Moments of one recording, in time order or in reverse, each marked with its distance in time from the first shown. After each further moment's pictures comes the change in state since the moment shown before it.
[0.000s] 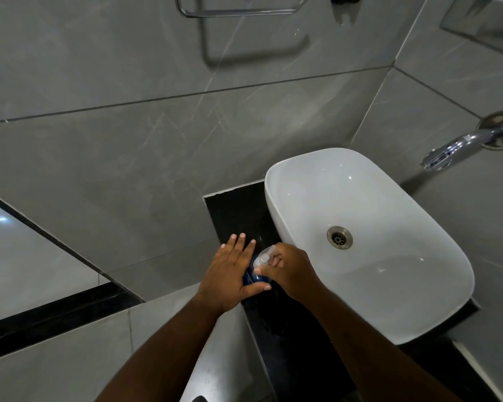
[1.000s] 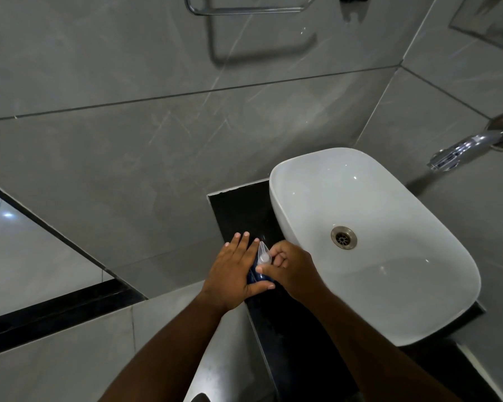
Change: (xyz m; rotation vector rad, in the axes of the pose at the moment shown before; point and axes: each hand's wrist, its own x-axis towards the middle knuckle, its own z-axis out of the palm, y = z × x) left_hand -0.001 0.000 0.000 0.001 0.014 0.009; right_hand 0.000 -0.002 0.002 0.011 0.028 -0.035
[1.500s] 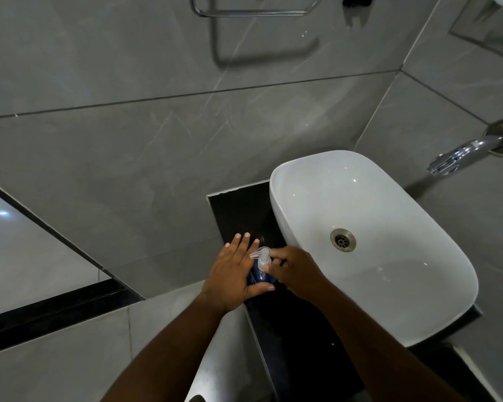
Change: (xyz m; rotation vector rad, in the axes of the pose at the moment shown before) left_hand 0.002 -0.004 0.007 -0.052 0.061 0.016; right_hand 0.004 -0.008 -0.011 -0.055 -0.183 -0.034
